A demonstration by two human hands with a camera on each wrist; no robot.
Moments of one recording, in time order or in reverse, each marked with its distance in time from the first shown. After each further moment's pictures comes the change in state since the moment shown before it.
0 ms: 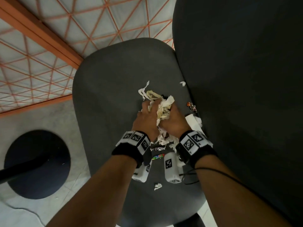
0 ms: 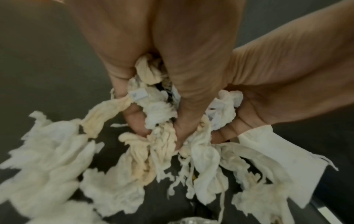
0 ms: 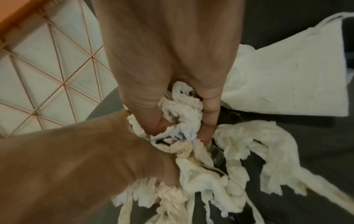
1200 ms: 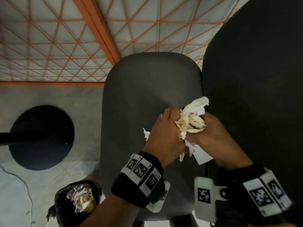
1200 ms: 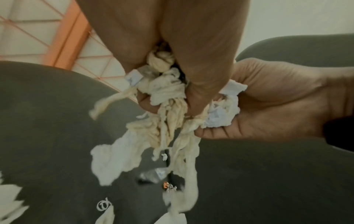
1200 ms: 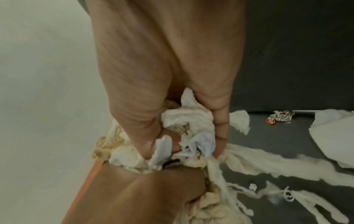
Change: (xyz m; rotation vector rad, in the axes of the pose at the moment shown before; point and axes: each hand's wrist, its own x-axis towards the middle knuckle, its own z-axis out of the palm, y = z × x) left_hand -0.121 0.065 -0.082 -0.222 0.590 0.287; right_hand -0.129 -0.100 -0.065 0.010 -0.203 -0.261
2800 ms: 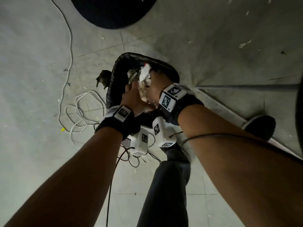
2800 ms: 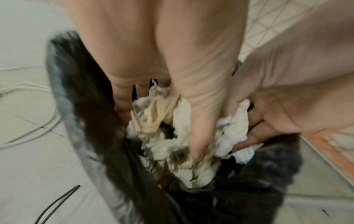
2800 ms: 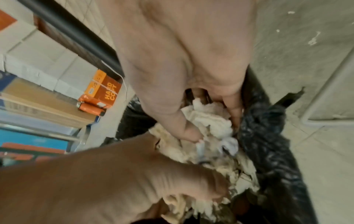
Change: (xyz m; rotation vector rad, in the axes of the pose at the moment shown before) left_hand -0.505 -0.433 0.061 -0.156 -0.185 -1.403; right_hand 0.018 0.353 0.590 -0.984 -0.745 -0.121
